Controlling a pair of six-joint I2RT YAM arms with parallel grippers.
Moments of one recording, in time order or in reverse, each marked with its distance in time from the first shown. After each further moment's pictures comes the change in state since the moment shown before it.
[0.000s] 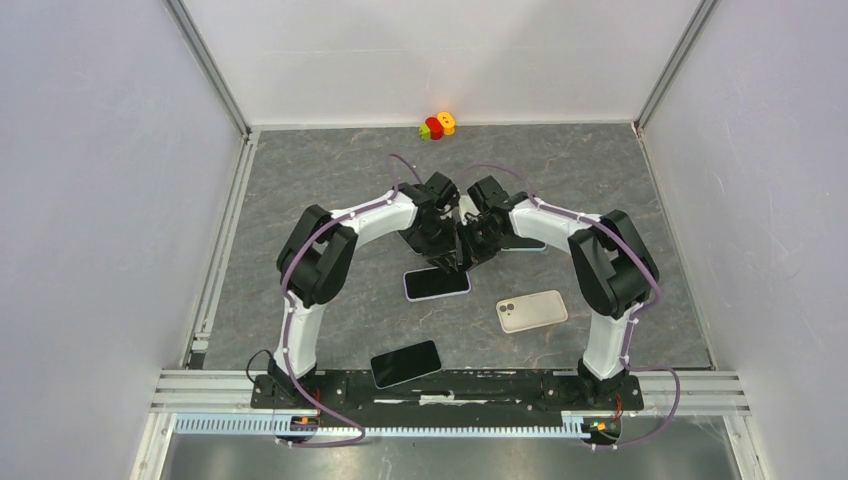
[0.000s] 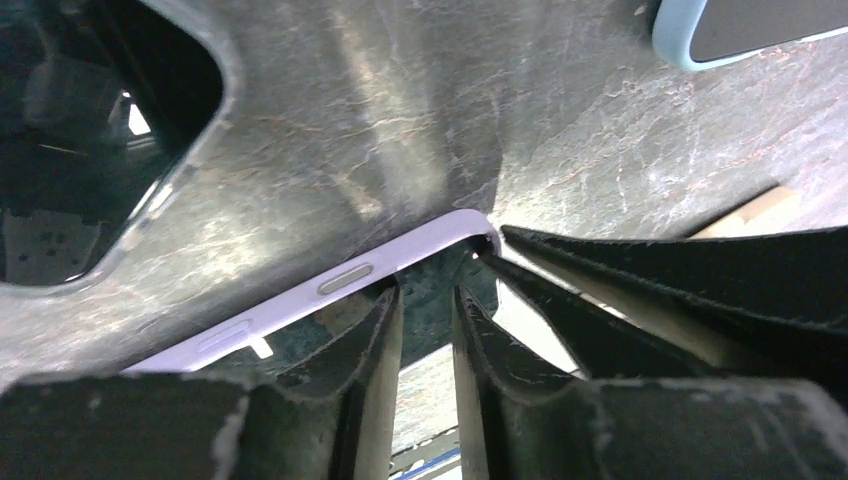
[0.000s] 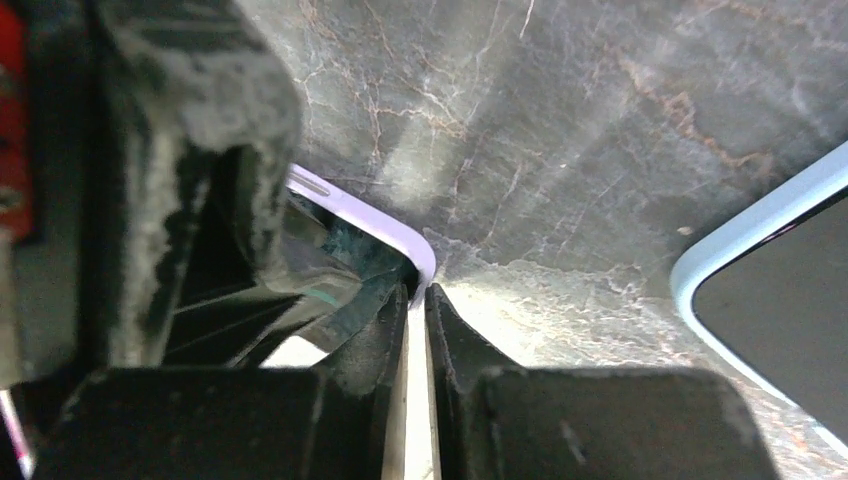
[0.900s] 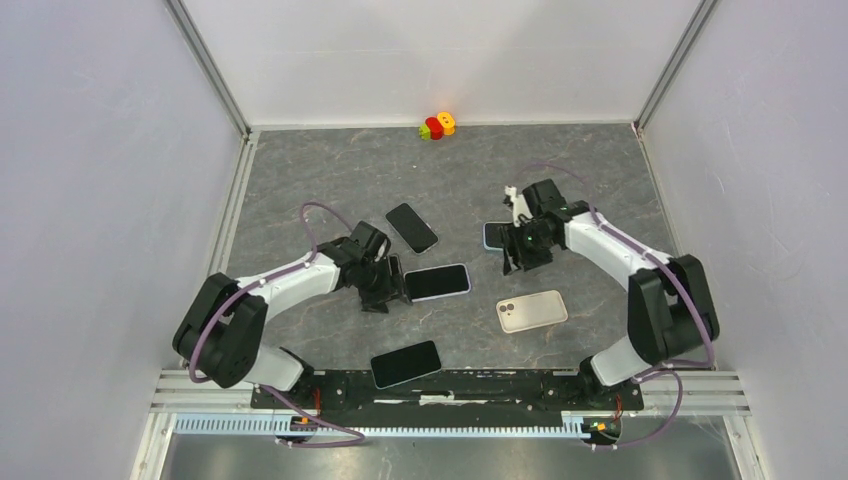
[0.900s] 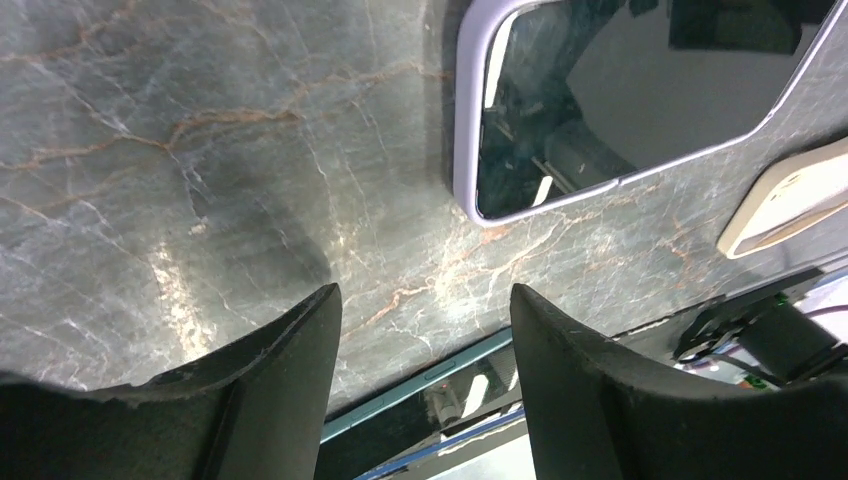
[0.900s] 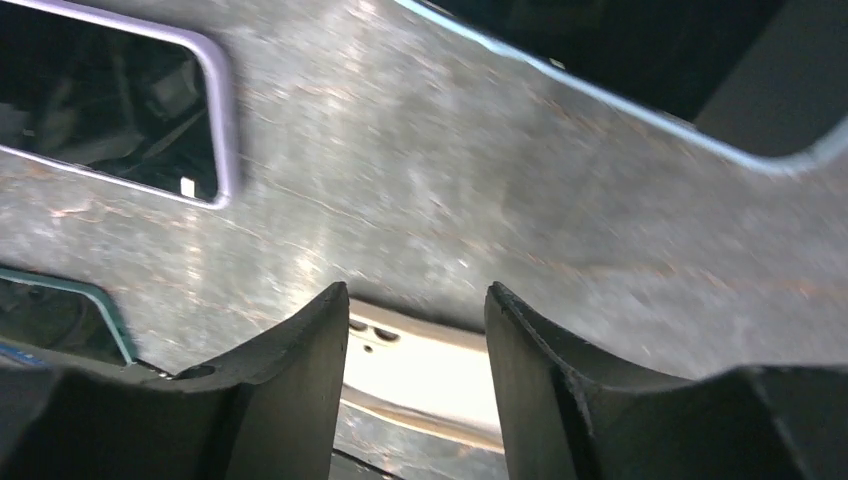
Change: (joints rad) left arm 0.104 -0.676 -0.804 0.223 -0.068 -0.087; right arm -0.168 -0.322 -0.196 -0.114 0.079 -0.020
